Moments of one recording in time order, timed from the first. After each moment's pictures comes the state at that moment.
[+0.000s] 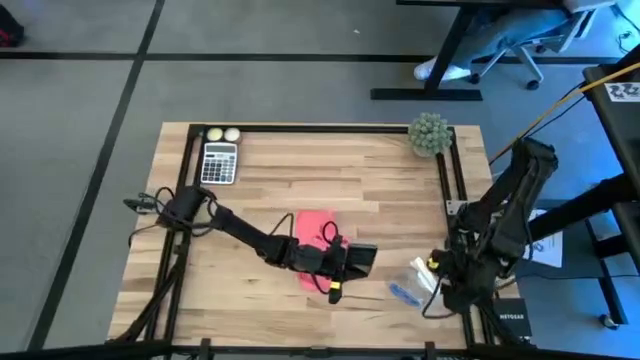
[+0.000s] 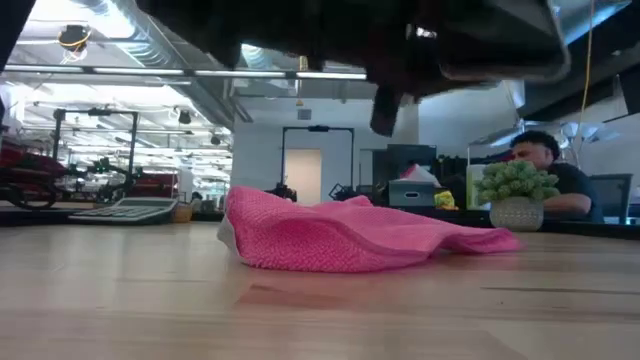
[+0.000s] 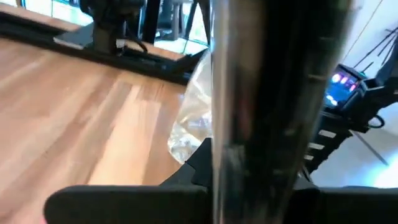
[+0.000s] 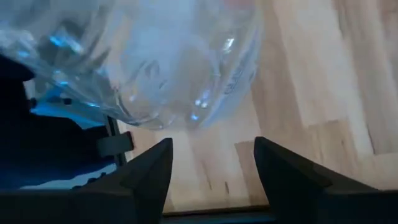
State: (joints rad) left arm -0.35 2.13 1.29 0.67 -0.24 -0.36; right arm 1.08 1.17 0.92 -0.99 0.15 1.32
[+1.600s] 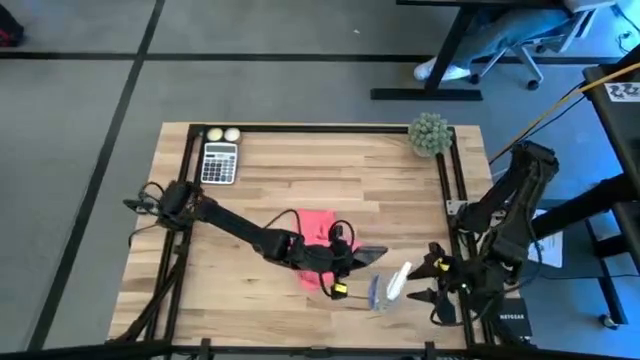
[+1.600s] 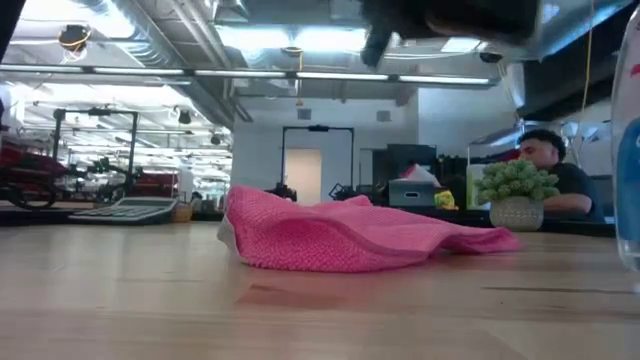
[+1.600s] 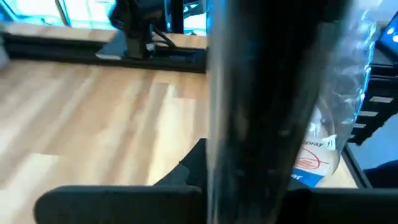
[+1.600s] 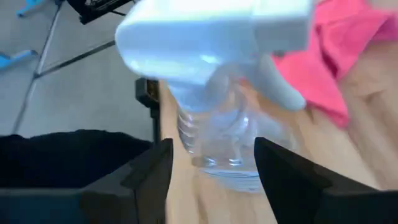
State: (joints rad) left arm -0.34 1.95 1.45 0.11 -0.38 -0.15; right arm 1.07 1.19 1.01 -0.71 0.64 1.15
